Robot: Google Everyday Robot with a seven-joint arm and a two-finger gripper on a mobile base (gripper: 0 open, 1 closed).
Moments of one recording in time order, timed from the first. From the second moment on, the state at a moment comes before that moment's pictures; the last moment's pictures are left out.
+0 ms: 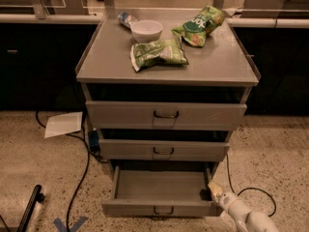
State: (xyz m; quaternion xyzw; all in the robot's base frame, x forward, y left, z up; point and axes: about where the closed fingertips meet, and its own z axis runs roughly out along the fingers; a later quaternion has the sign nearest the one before) arm 0.566 -0.301 0.276 0.19 0.81 0.33 0.44
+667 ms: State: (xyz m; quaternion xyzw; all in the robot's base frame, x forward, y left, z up) arm 0.566 -0.300 0.276 0.19 0.81 0.33 0.44
